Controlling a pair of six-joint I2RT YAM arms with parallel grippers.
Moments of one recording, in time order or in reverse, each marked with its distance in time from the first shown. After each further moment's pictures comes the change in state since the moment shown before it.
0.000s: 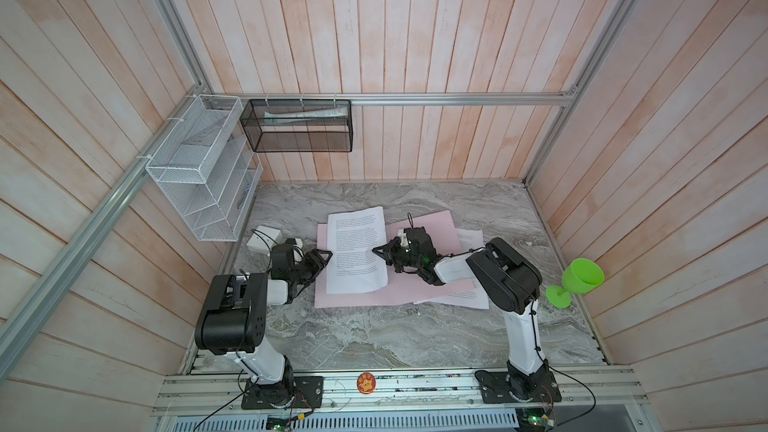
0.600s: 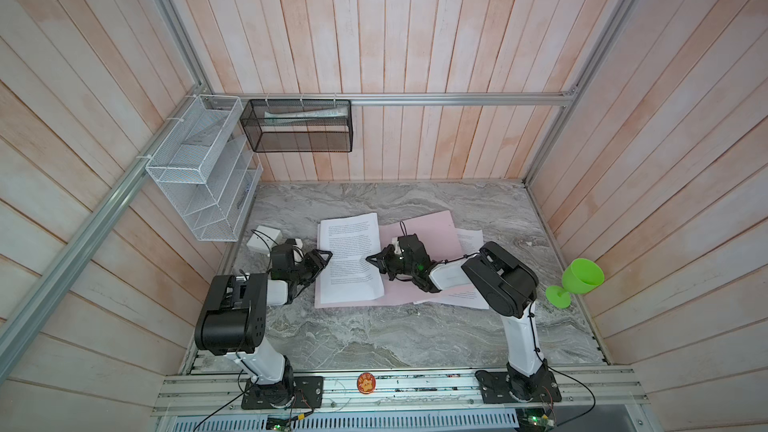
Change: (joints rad) left arm 0.000 -0.008 -0.005 0.000 0.000 0.000; right arm 0.066 -0.005 -0.023 0.008 0.039 0.071
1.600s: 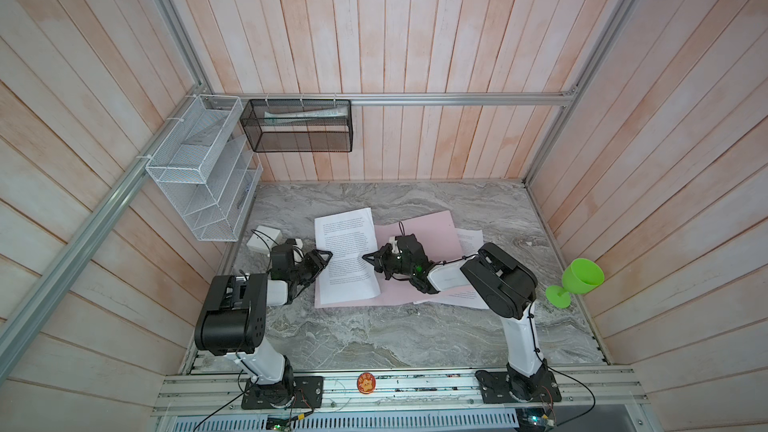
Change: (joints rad) left arm 0.000 0.003 0.000 0.000 0.003 0.005; right arm 0.035 -0.001 0.008 0.045 0.010 0.057
